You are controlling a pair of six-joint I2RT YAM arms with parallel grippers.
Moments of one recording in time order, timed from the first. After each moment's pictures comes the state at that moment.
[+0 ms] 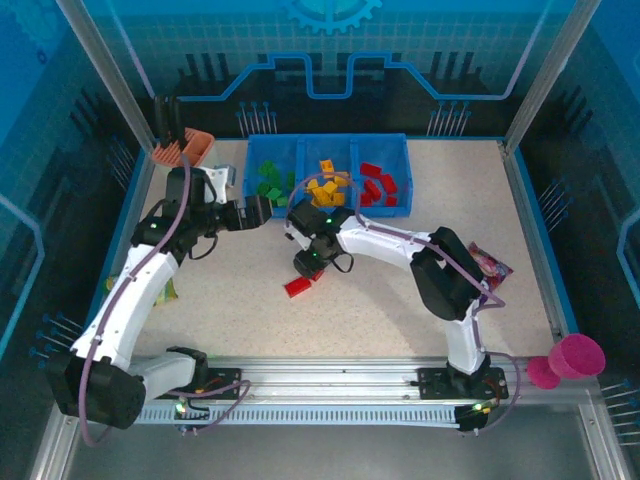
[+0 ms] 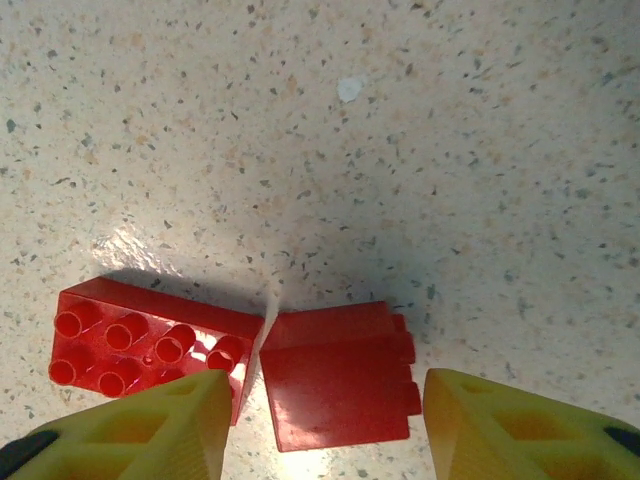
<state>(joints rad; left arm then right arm) -0.15 1.15 1.10 -0.63 0.37 -0.36 0.85 2.01 1.54 -0.78 0.00 0.11</state>
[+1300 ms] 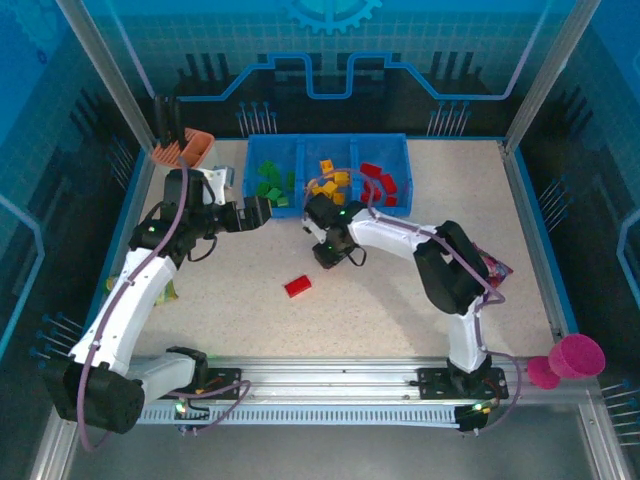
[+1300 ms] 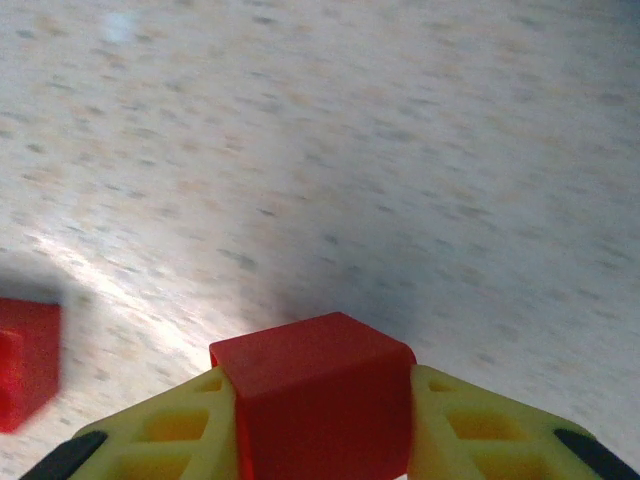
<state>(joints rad) -0.15 1.13 1.09 -0.62 0.37 -0.37 0.72 1.99 1.49 -0.80 0.06 0.03</state>
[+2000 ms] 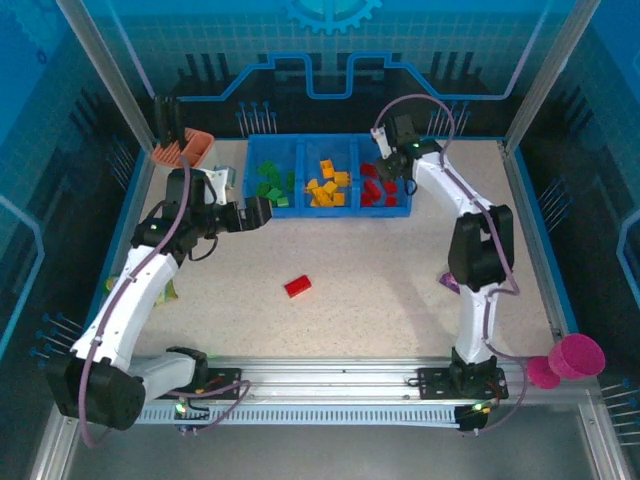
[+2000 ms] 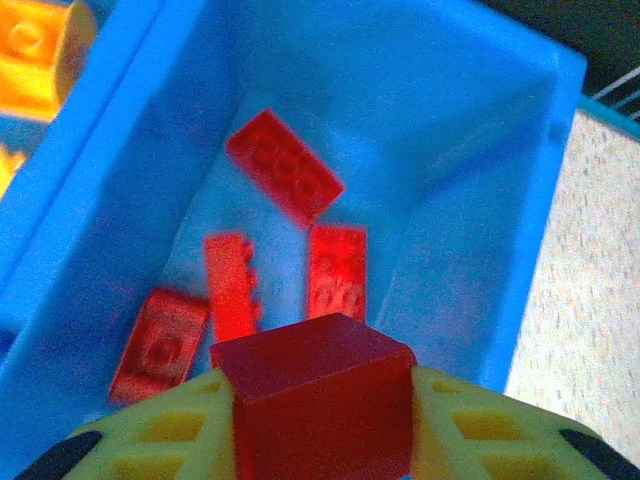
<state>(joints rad) -0.15 1.15 1.09 -0.63 0.37 -0.37 0.28 2.11 1.90 -0.71 0.15 -0.17</state>
